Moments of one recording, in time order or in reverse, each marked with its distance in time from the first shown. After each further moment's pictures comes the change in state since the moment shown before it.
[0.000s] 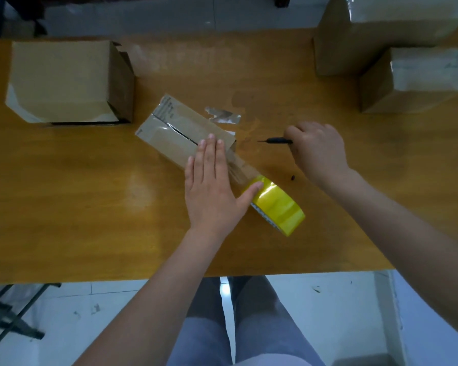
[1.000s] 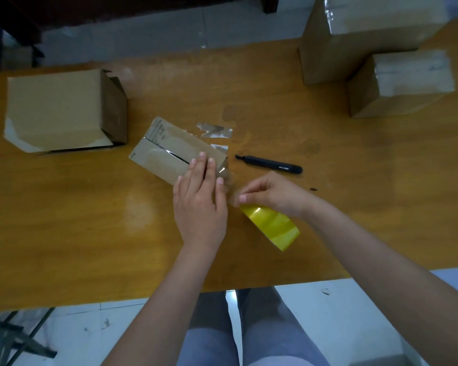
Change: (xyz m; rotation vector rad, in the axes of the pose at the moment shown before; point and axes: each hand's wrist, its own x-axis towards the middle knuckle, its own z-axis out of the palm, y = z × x) left_hand 0.007 -0.005 0.003 -0.280 0.242 -0.020; right_hand -0.016 -0.045 -0.002 1.391 -0.665 0.258
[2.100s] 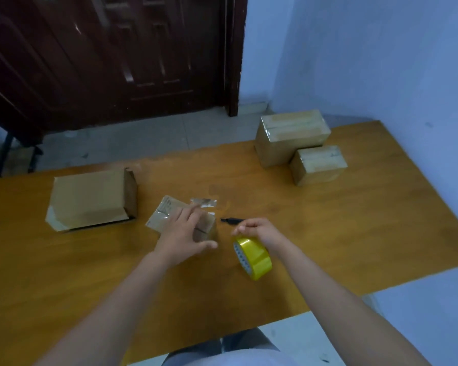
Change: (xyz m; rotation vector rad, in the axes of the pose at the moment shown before) left_hand 0.073 -0.034 -0.066 0.039 -0.588 0.361; right_hand -0.032 -0.032 0.007 0.260 0.393 0.000
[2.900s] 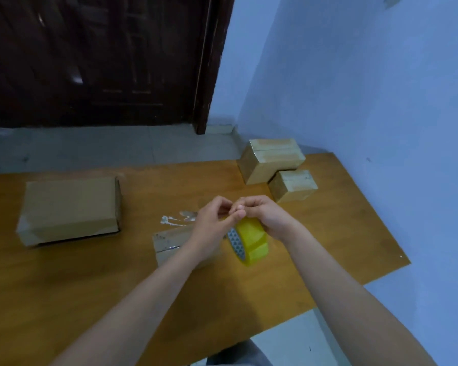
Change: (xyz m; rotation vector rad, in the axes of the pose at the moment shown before) left_hand 0.014 0.057 -0.041 -0.976 0.168 0.084; right_hand -0.021 -0.108 0.031 -0.036 0.034 -0.142
